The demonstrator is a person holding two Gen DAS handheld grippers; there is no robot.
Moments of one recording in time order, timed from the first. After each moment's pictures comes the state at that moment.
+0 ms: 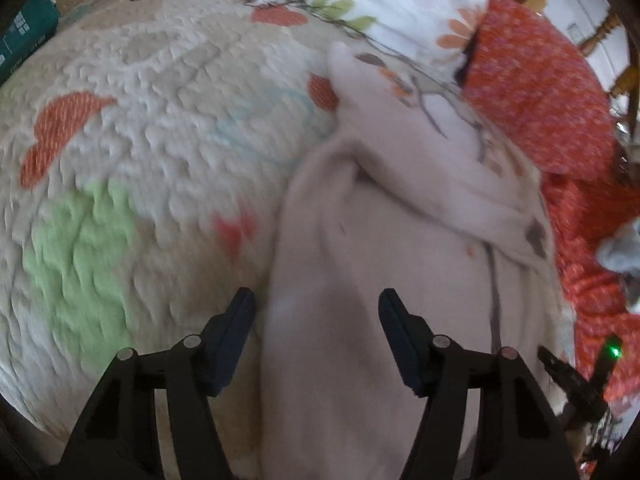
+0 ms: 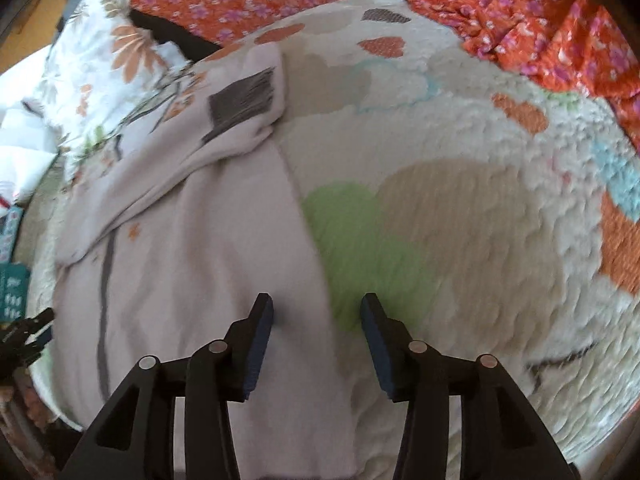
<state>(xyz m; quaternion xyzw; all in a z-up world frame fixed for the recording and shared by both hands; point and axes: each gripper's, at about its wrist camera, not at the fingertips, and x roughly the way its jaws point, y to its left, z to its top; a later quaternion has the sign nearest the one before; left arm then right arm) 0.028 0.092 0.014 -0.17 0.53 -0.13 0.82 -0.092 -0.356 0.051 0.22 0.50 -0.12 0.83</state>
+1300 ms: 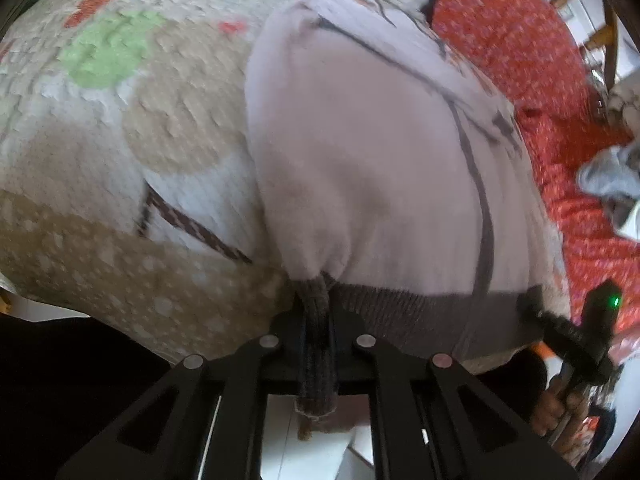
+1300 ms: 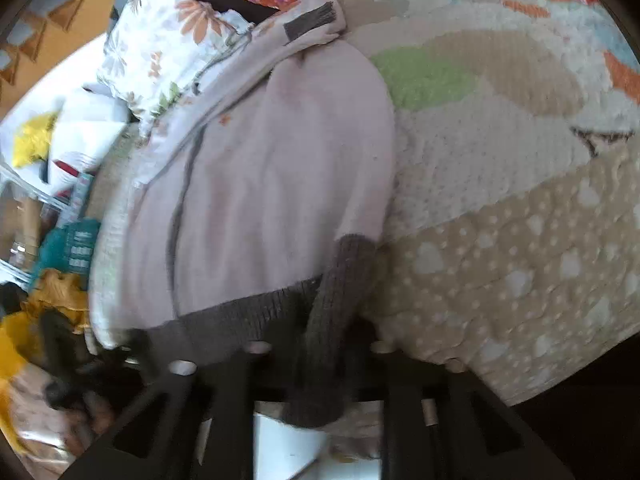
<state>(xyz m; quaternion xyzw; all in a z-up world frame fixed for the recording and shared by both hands) -0.106 0.085 -0.007 -0.17 0.57 -0.16 0.79 -0.186 -0.301 0.032 0.29 0.51 0.00 0.81</state>
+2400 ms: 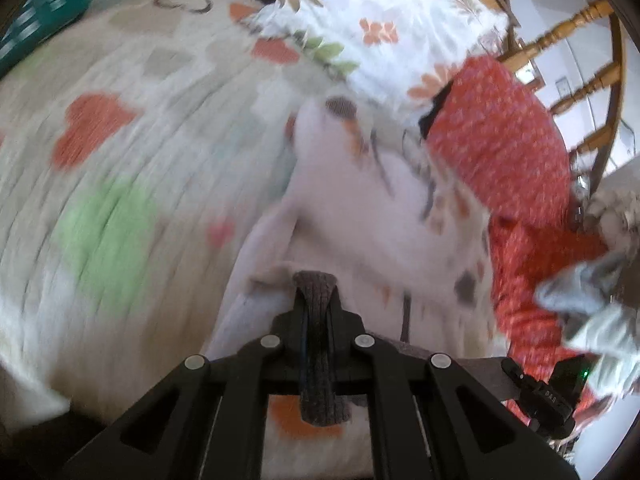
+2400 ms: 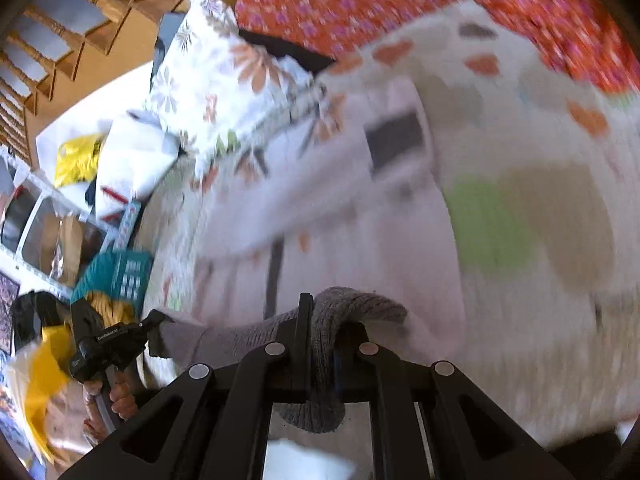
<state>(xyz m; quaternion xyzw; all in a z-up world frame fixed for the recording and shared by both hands) 0.025 0.119 0.084 -0.28 0.50 -0.15 0.81 -0.108 -0.324 0.135 0.31 0.45 0.05 0.84</state>
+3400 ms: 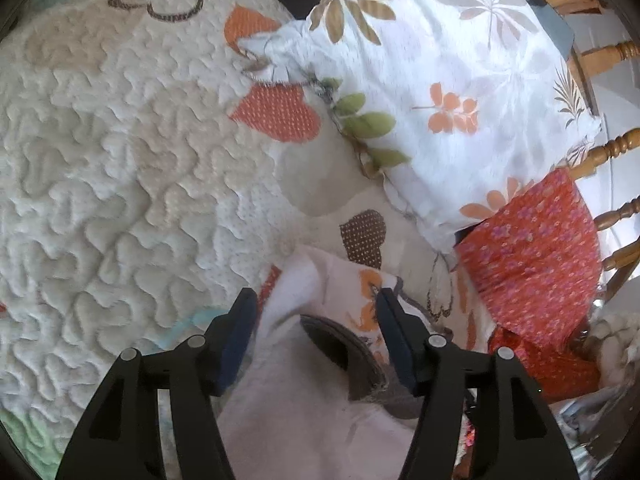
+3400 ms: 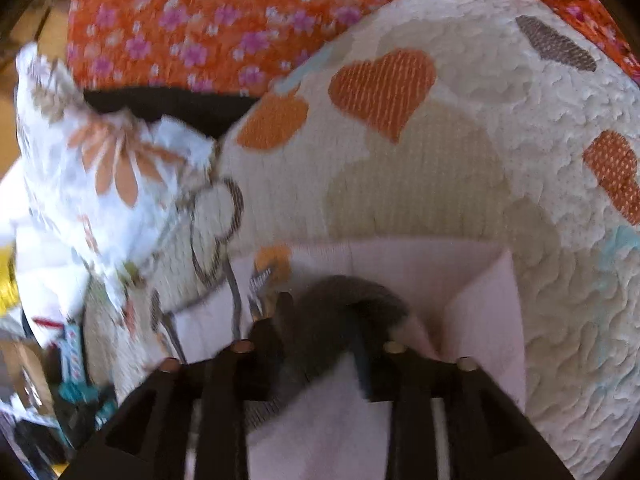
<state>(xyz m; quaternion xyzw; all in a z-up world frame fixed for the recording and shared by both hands) 0.221 0.114 0.053 -0.37 0.48 -0.08 0.79 0.175 -0.405 0.055 0.37 0.48 -0.06 0.79</state>
